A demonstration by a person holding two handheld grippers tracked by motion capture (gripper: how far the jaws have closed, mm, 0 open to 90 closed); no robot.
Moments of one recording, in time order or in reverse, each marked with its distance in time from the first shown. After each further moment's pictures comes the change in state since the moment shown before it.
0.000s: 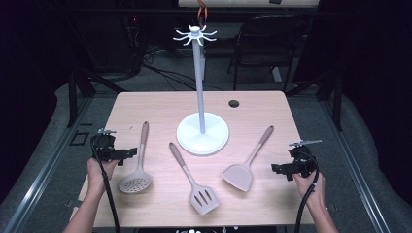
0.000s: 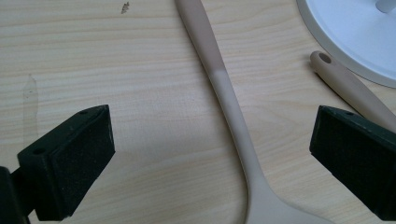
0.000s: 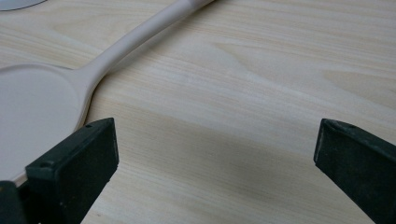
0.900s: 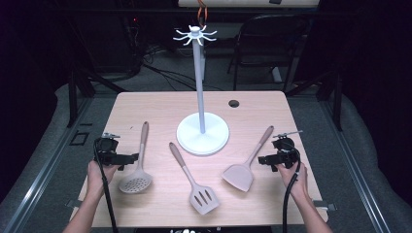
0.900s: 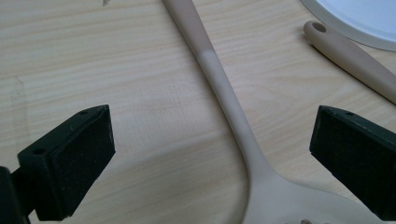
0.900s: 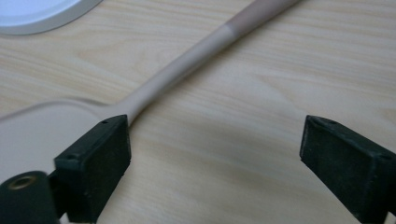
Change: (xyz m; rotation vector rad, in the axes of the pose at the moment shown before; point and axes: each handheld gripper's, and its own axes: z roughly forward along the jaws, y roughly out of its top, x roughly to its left) left arm -0.006 -0.008 0.002 0.018 0.005 0.107; right arm 0.034 0.038 0.029 0.038 -0.006 0.005
